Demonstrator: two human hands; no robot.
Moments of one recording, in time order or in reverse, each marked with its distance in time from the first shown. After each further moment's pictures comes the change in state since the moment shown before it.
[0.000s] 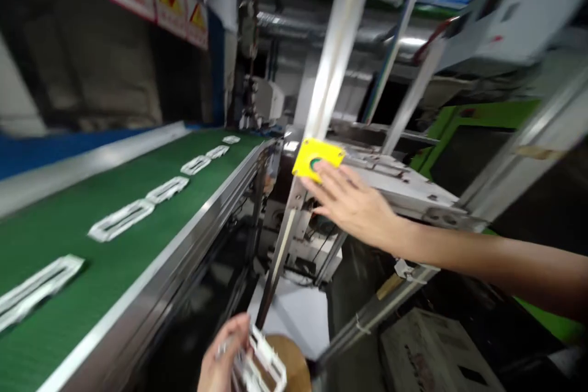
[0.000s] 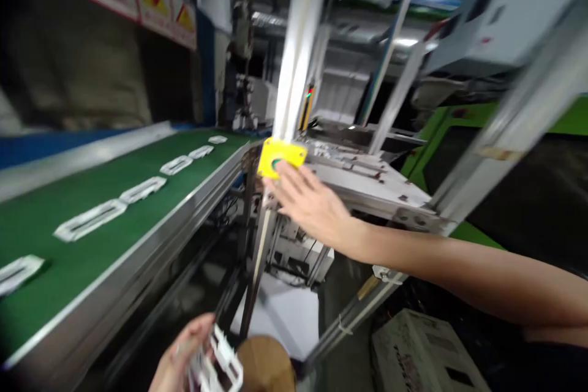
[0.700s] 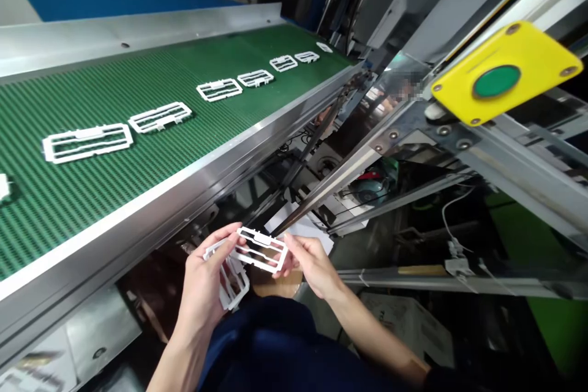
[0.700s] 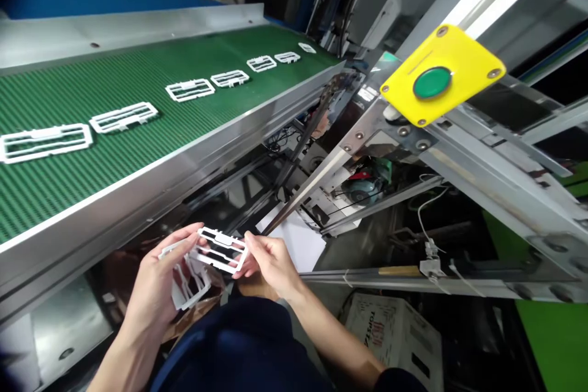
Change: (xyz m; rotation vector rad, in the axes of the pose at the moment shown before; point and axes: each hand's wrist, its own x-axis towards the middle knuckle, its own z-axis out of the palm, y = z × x) left_hand -0.050 -0.008 -0.065 -0.364 0.319 0.116; right_hand -0.042 -0.243 0.030 2.358 -0.753 0.947
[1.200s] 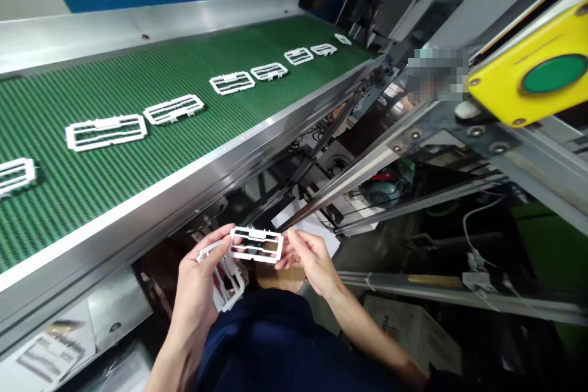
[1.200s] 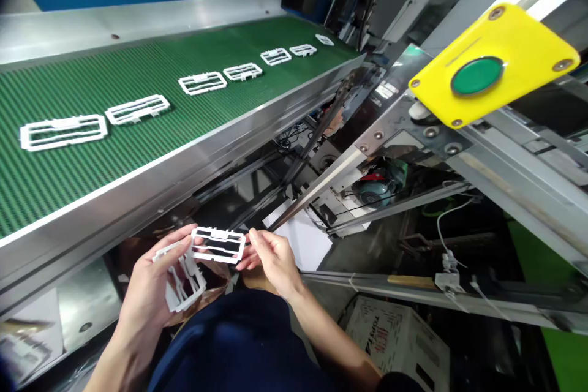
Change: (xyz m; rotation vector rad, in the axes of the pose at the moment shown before) left_hand -0.004 -0.004 -0.020 -0.021 0.125 0.000; right_hand 0.009 0.010 -0.001 0.035 -0.020 -0.068
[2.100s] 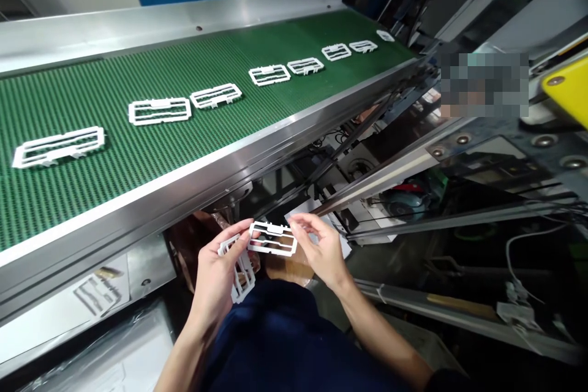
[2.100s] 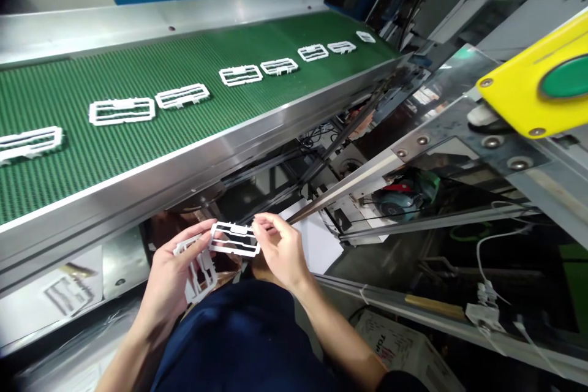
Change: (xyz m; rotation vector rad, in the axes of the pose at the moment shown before) left_hand -0.022 -0.008 -0.010 0.038 0.013 0.084; right_hand 0.007 -0.005 0.013 -0.546 0.060 -0.441
